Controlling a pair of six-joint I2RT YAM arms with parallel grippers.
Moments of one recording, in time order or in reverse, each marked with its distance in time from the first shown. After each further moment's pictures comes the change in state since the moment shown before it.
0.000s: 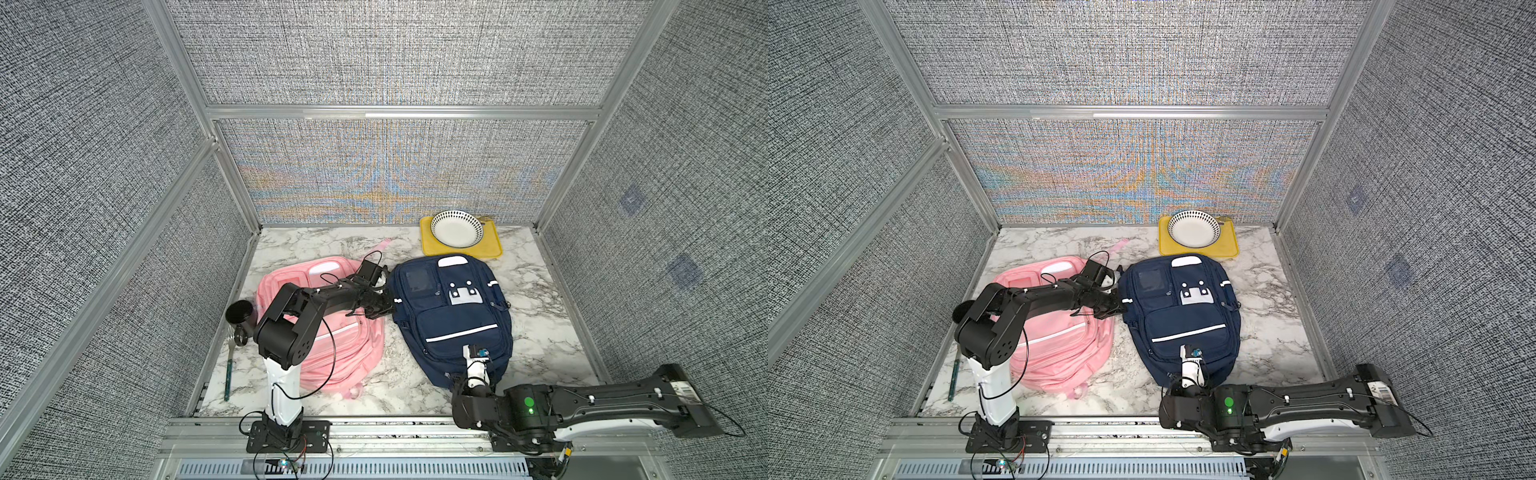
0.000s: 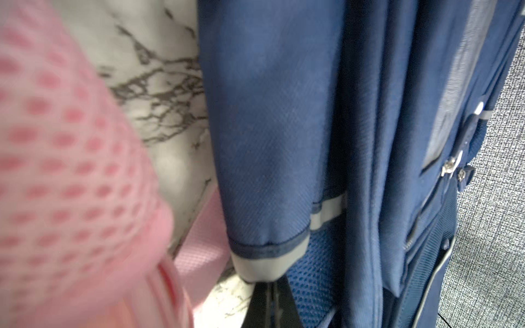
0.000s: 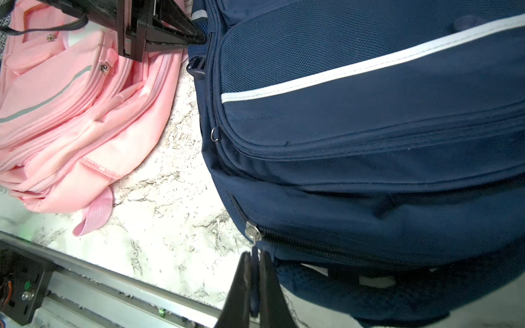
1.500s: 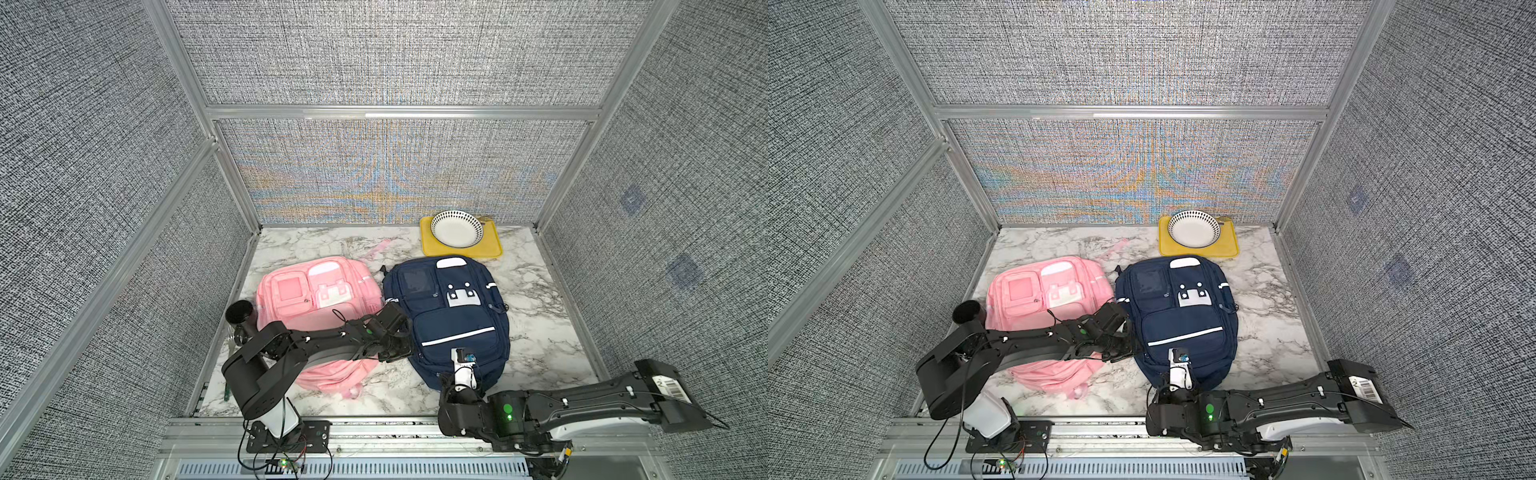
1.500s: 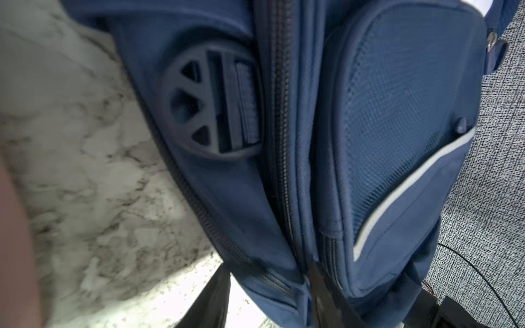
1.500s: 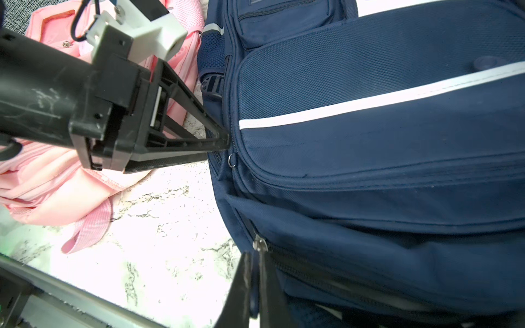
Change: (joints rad) left arm -0.392 -0.325 -0.323 0.077 -0.173 -0.332; right arm 0.033 0.158 -0.021 0.194 0.117 -0.039
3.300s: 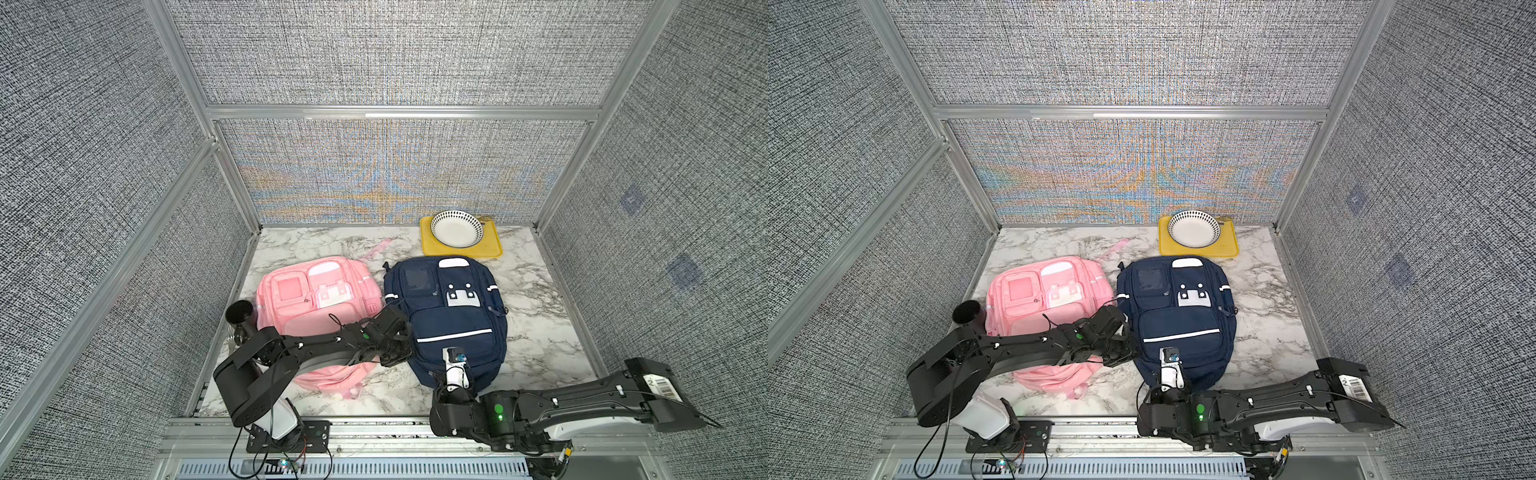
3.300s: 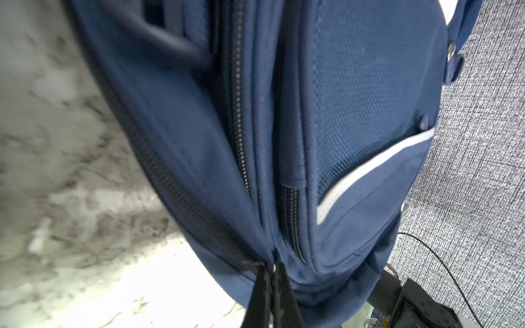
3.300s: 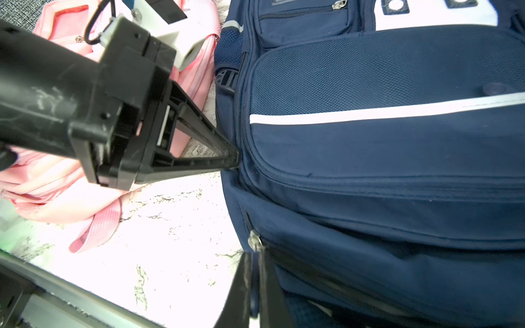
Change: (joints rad) left arm 0.003 -0.058 -0.043 0.040 0.031 -0.093; right arm 0.001 0.074 0.053 0.037 0.015 -0.045
